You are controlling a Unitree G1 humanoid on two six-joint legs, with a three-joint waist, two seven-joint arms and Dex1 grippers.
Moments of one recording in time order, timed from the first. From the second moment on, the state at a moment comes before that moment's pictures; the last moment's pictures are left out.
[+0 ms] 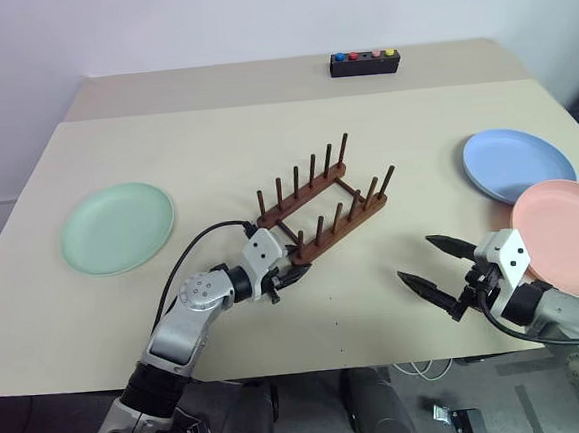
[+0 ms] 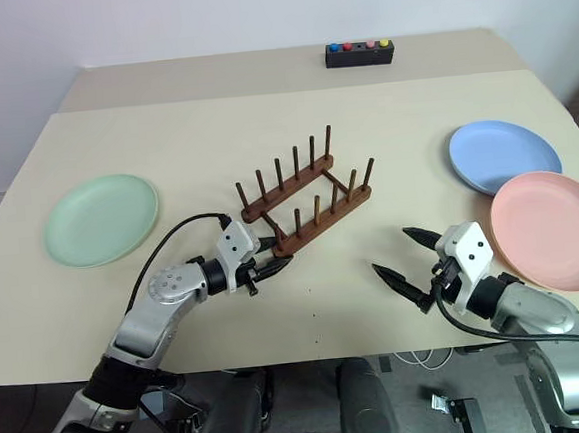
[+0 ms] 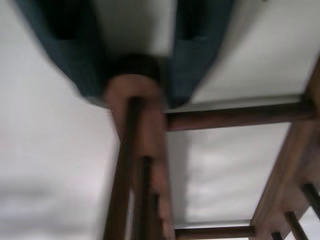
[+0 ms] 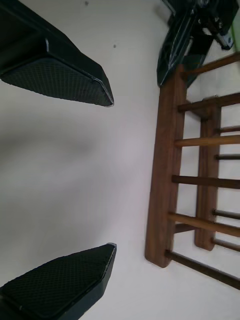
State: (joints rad) left arm -0.26 0.38 -0.30 -0.08 -0.13 0.27 -0.73; right arm 0.26 -0.60 -0.27 -0.45 0.45 0.32 0.77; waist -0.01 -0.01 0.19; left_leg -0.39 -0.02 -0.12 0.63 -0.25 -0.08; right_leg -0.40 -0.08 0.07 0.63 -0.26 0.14
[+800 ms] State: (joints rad) left arm -0.68 0.36 -0.32 0.58 -0.12 -0.10 -1.20; right arm 0.32 -0.53 -0.17 -0.51 0.41 0.28 0.68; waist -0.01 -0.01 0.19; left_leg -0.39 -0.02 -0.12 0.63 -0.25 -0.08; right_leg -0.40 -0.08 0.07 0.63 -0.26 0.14
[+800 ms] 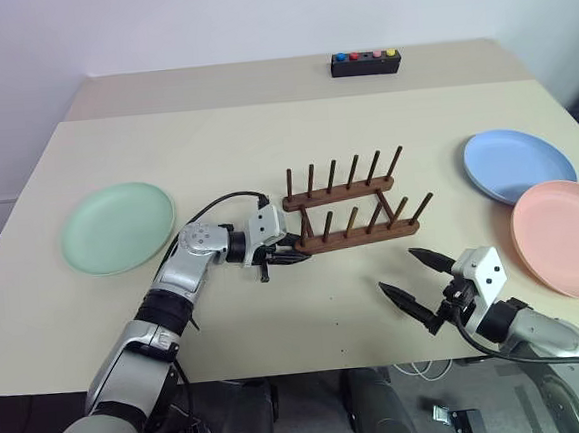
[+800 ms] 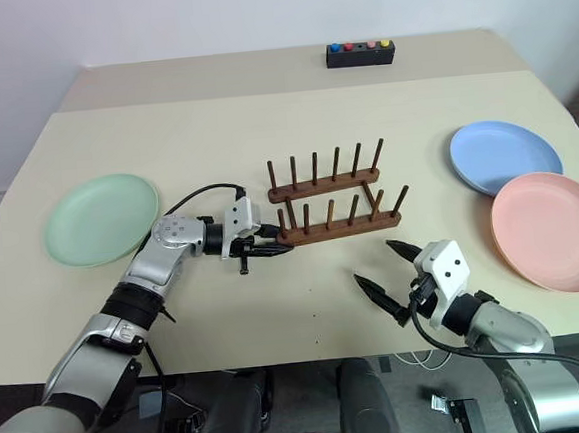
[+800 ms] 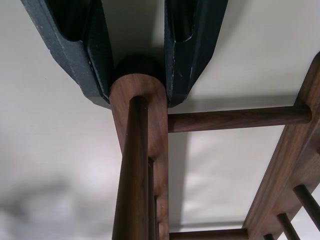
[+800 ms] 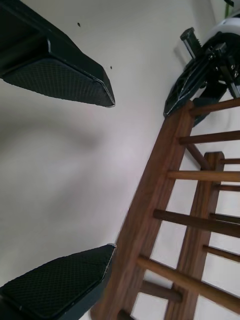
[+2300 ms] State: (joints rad) left arm -0.41 0.34 -0.33 0.11 -0.10 0.21 -0.99; right arm 0.07 -0.52 -0.09 -0.28 0.12 0.33 0.47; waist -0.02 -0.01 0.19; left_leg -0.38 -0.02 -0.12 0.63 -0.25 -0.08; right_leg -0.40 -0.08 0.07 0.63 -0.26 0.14
